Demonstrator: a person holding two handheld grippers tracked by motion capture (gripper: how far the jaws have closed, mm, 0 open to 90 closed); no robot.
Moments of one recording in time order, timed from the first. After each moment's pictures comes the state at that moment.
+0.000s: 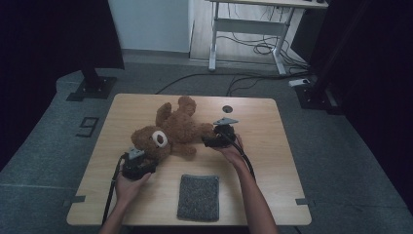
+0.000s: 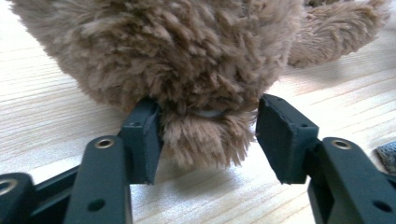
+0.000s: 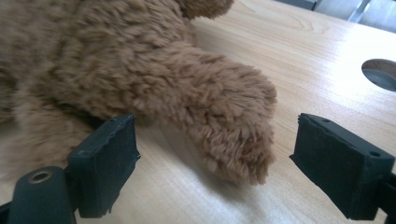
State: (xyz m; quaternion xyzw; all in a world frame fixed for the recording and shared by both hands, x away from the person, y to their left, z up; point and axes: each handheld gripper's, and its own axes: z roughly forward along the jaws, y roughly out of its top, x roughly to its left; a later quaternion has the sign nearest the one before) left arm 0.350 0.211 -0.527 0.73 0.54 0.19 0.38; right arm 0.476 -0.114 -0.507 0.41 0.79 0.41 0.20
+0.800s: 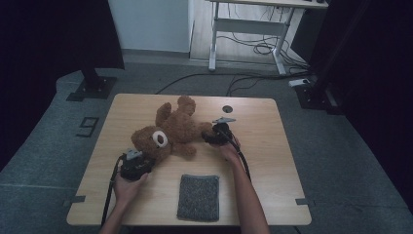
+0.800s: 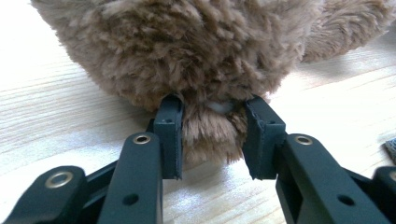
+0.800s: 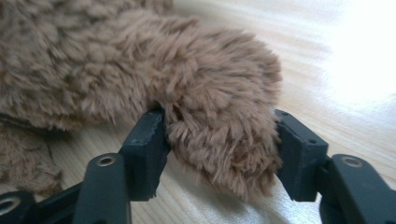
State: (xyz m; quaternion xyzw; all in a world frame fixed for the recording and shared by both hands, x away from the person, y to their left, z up) left arm 0.350 0.218 -0.534 0.73 0.54 0.18 0.38; right arm 0.508 -0.111 -0.540 0.44 0.78 0.42 0.16
